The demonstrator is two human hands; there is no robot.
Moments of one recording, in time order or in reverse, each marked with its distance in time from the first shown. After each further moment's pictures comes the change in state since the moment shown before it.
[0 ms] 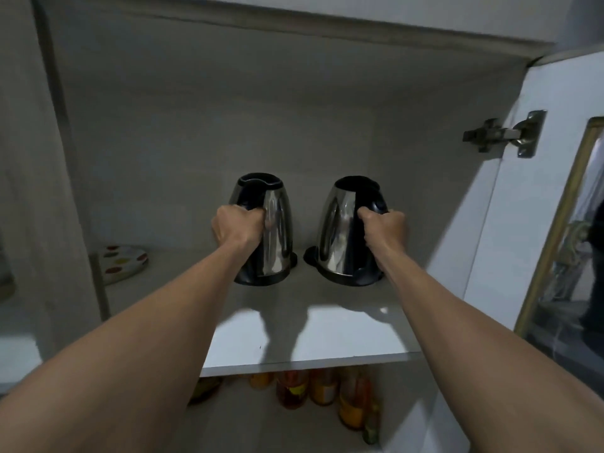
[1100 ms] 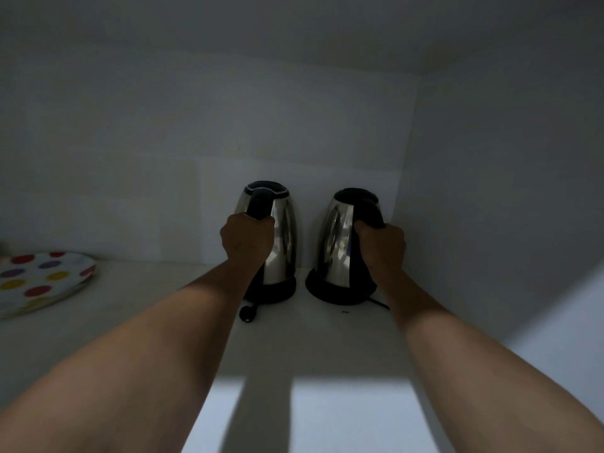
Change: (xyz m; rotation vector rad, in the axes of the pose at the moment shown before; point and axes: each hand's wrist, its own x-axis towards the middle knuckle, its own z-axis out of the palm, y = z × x) left_hand 0.145 -0.063 0.169 0.104 0.079 -0.017; right_hand 0.189 0.111 0.135 -0.043 -0.069 0.030
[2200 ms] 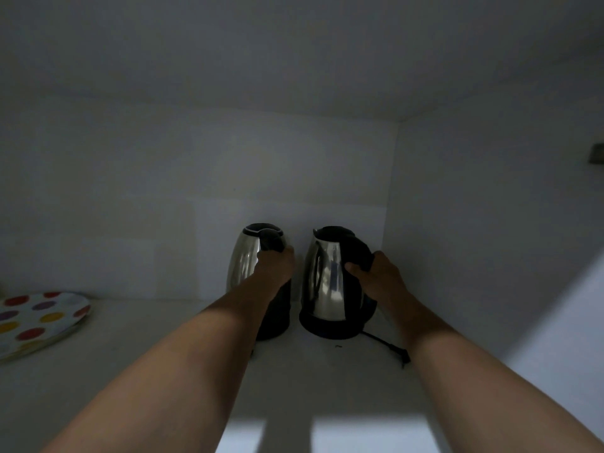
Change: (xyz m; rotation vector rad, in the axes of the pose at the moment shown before) left_hand 0.020 0.015 0.051 -0.087 -0.420 -0.201; right_hand 0.022 -0.001 -0.032 -0.450 -0.362 -0.114
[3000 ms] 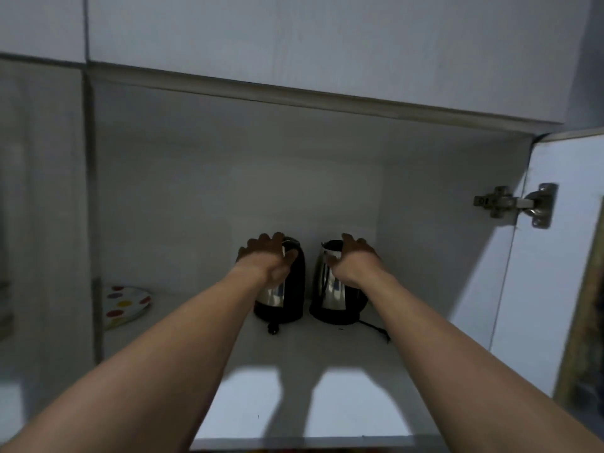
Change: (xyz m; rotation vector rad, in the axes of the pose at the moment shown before) left_hand -0.186 0.041 -0.138 0.925 0.067 0.555; right_hand -0.182 -0.144 -0.045 -0.444 0.035 -0.156
